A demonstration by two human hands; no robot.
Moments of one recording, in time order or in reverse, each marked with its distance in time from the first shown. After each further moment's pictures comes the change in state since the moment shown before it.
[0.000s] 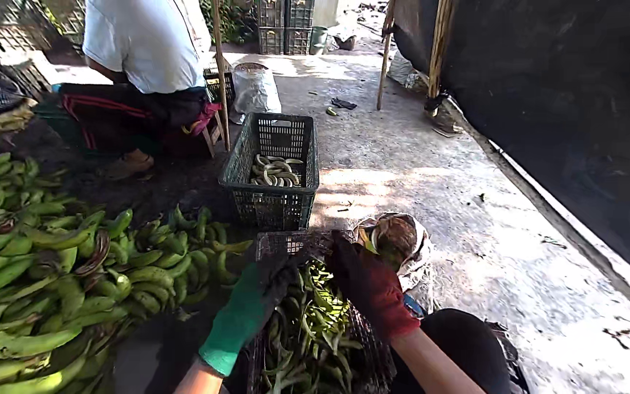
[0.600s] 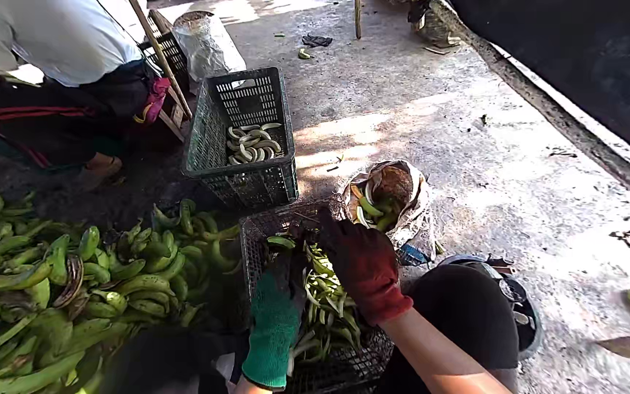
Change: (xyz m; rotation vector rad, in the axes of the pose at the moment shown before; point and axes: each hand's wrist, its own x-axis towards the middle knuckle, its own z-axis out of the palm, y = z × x) left_hand 0.010 0.026 0.091 0.418 0.120 -0.293; right_hand -0.004 0.017 0.021 -0.050 0.162 0.064
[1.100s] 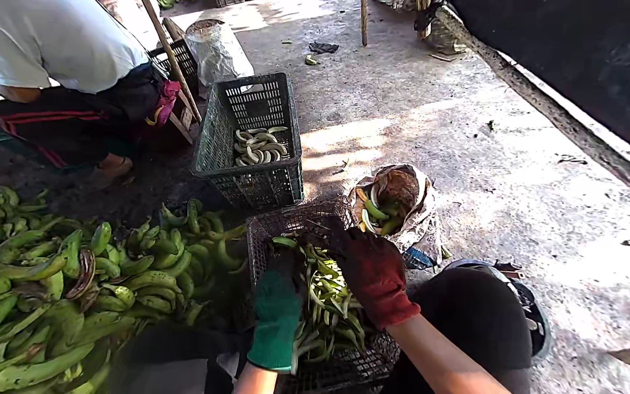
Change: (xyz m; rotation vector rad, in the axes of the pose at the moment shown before) left_hand 0.002 -0.009 0.004 0.202 -0.116 -0.086; right_hand -0.007 -0.004 -0.010 0.054 -0.257 0.100
